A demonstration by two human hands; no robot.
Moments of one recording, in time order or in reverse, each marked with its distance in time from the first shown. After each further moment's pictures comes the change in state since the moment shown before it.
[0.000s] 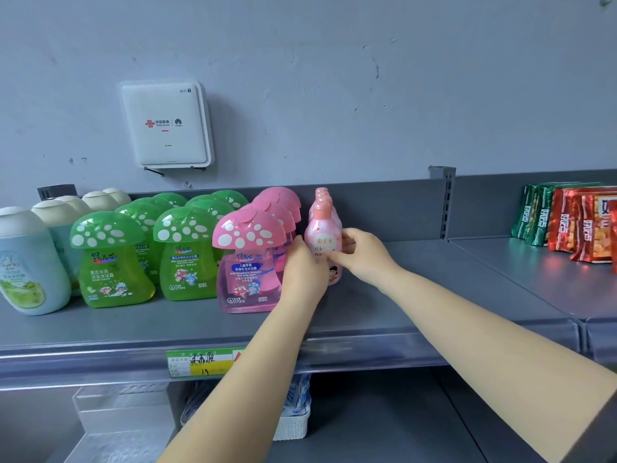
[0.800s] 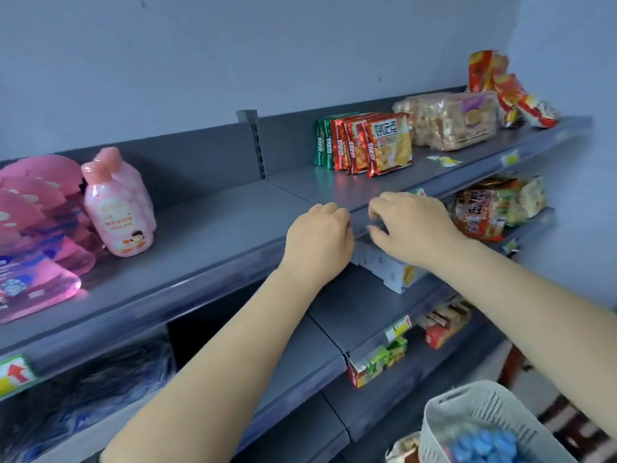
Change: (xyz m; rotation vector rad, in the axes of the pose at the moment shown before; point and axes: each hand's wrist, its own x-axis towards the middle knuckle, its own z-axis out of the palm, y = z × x) left_hand -0.149 0.126 0.129 0.228 -0.306 0.993; right_hand -0.234 0.033 -0.210 -1.206 0.213 0.120
